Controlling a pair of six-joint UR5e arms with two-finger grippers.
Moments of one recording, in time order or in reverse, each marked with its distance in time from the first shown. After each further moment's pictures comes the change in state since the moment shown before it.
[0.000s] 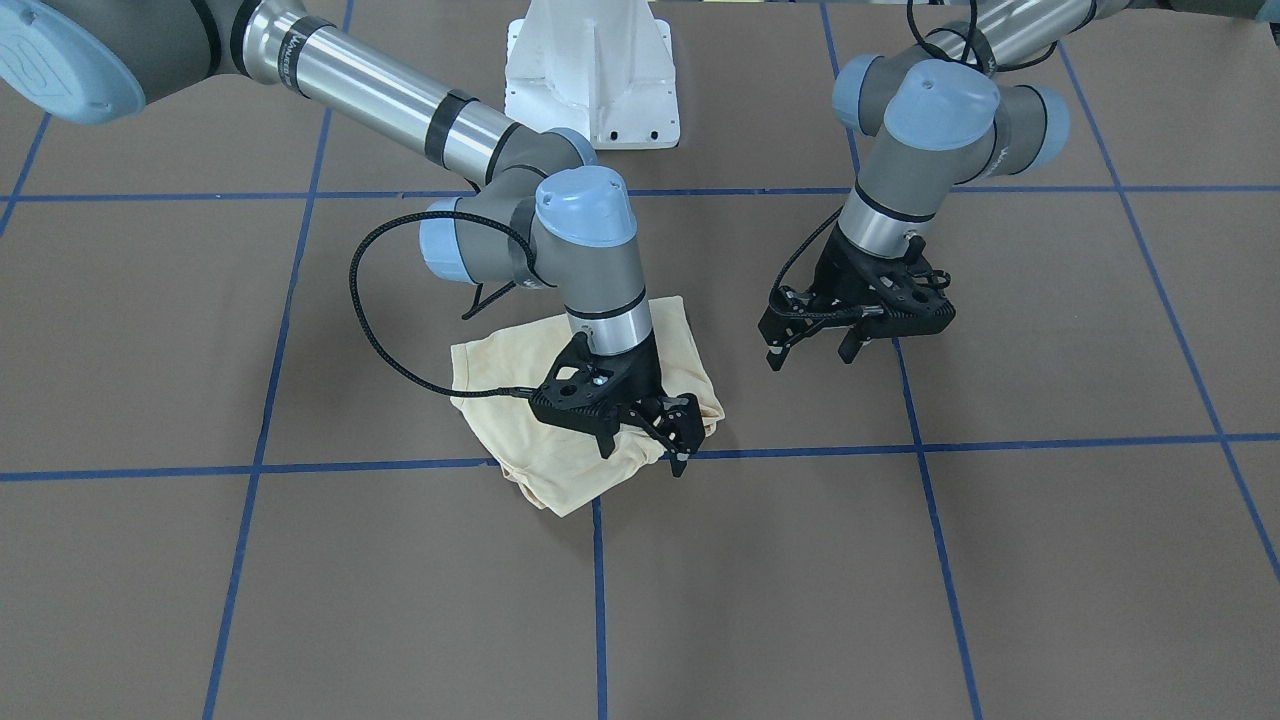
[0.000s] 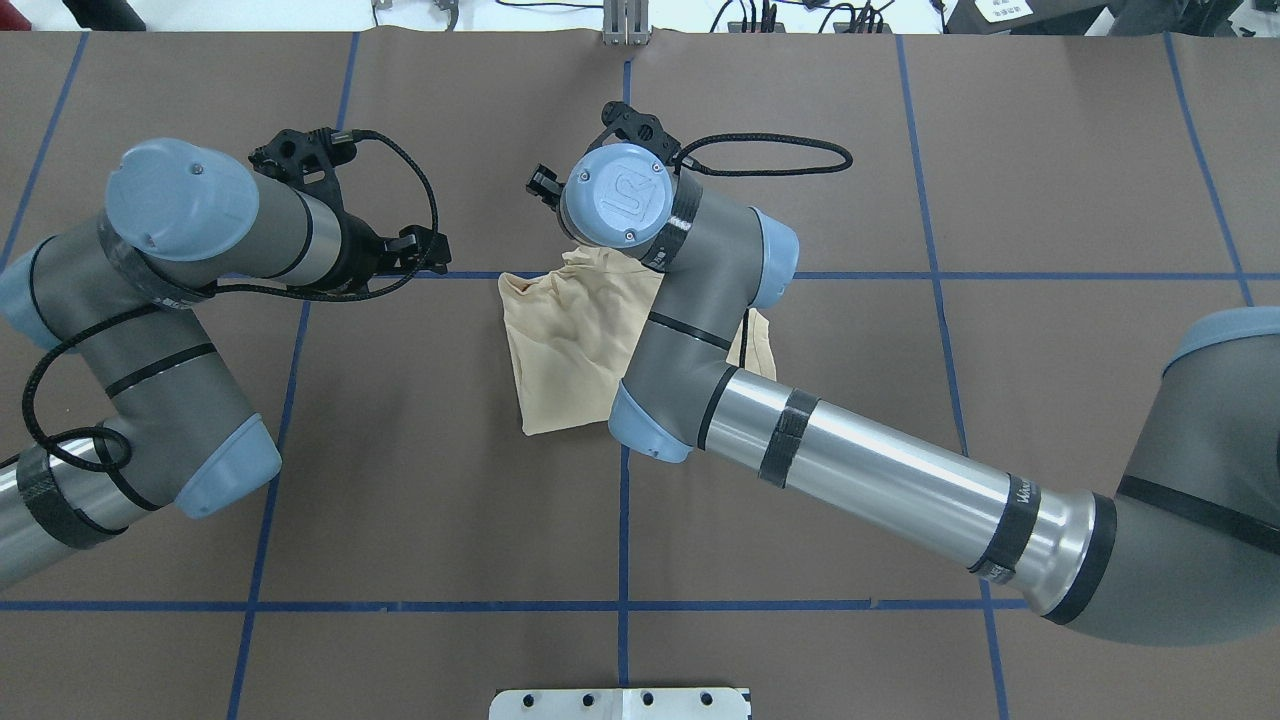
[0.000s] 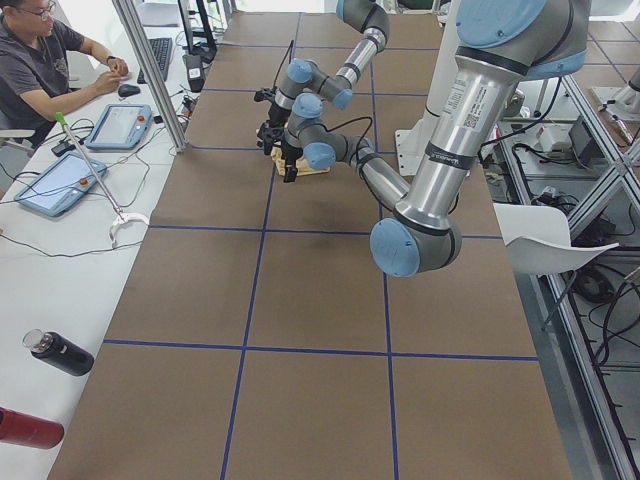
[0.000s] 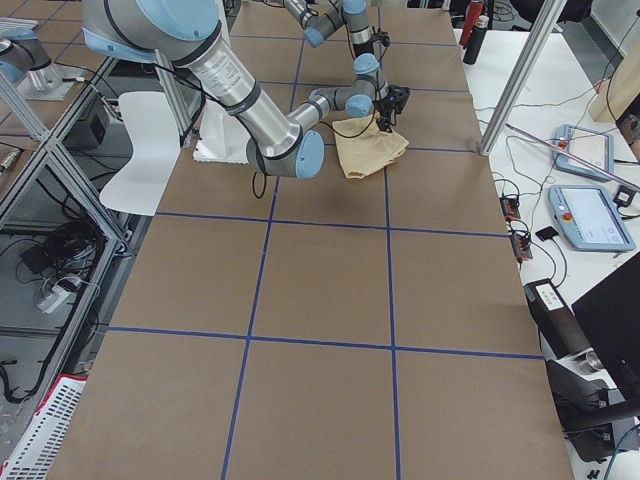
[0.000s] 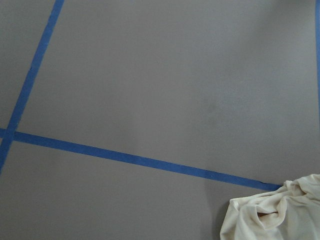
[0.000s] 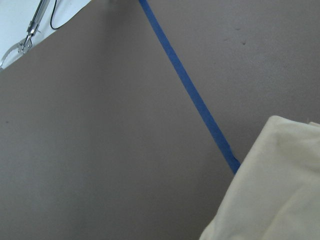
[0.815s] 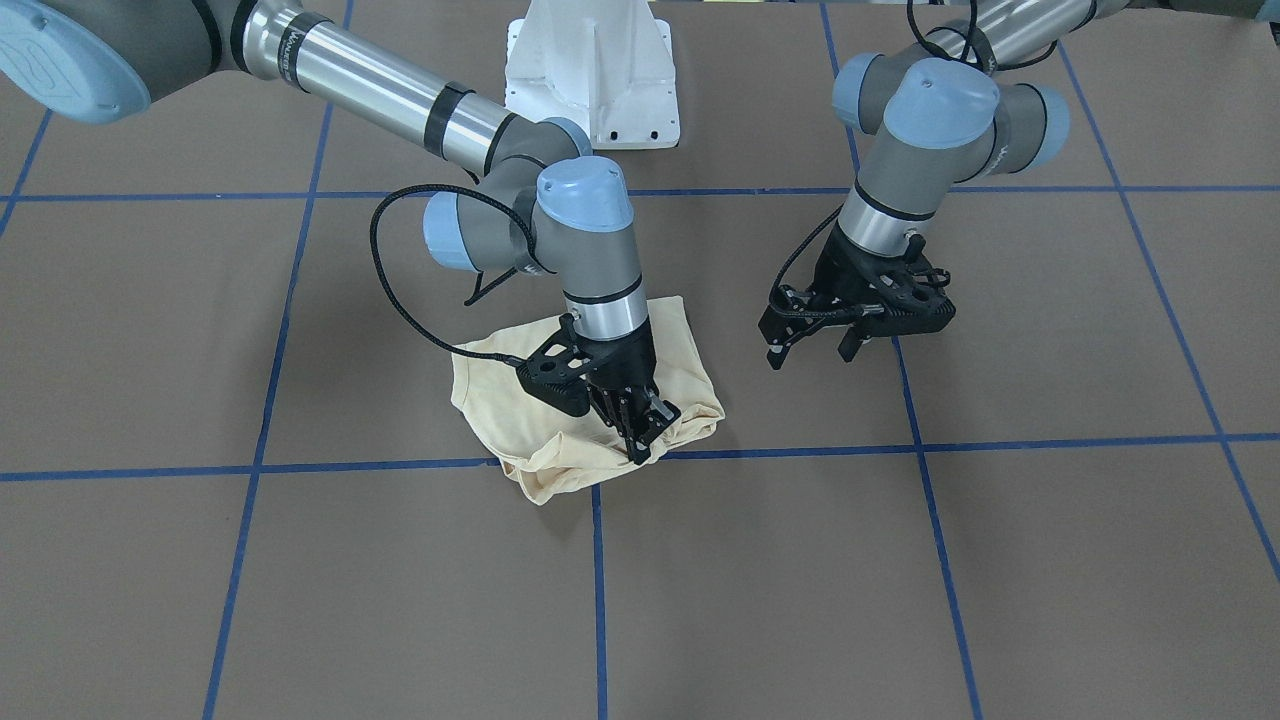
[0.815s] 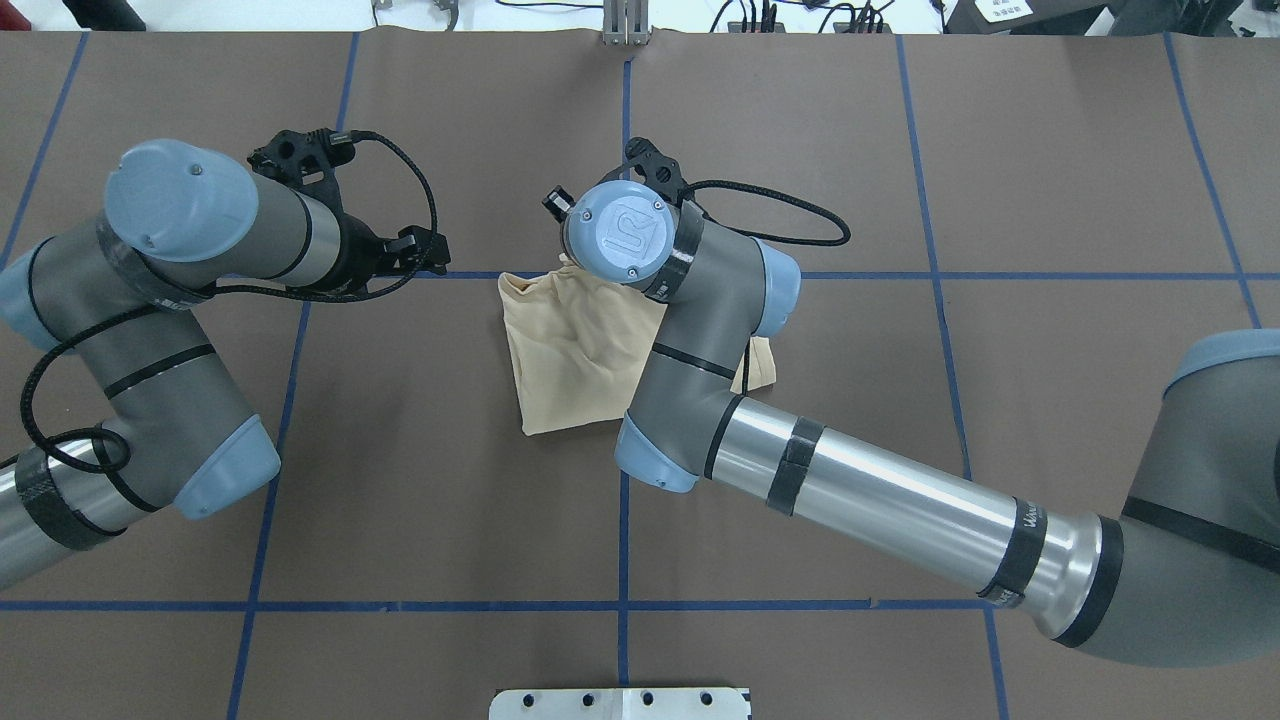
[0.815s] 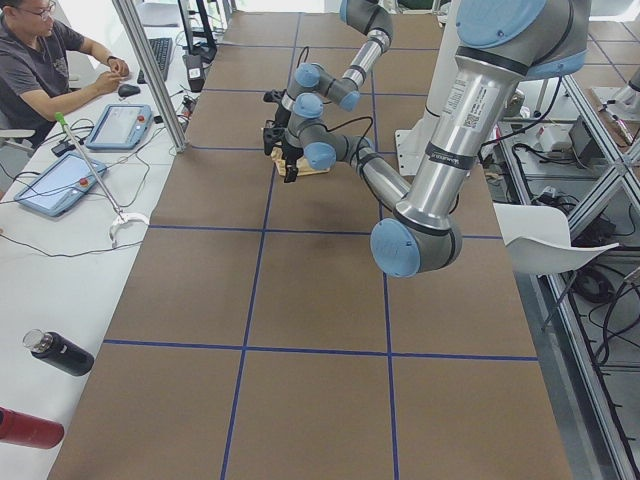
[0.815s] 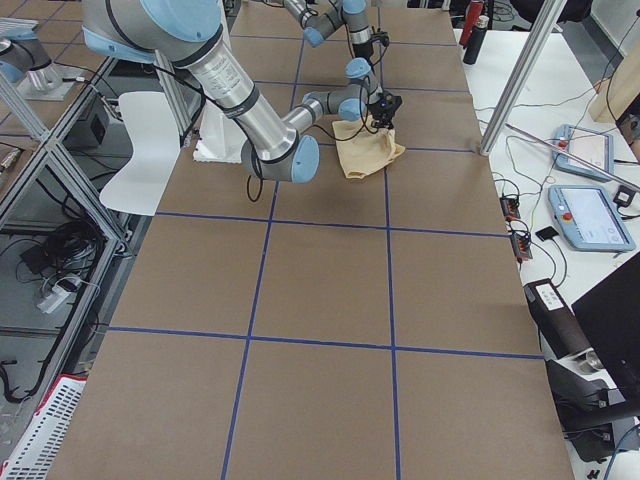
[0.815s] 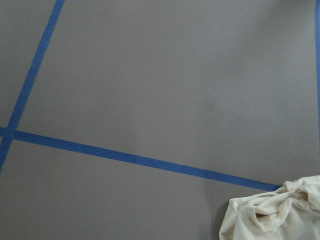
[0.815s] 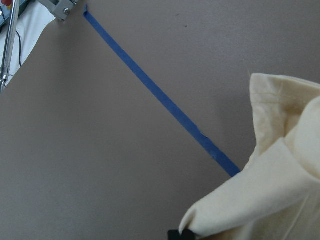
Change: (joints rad) left arm 0.002 0.002 -0.004 0.004 0.001 -0.006; right arm -0.030 -0.016 0.013 0.012 -0.079 0.299
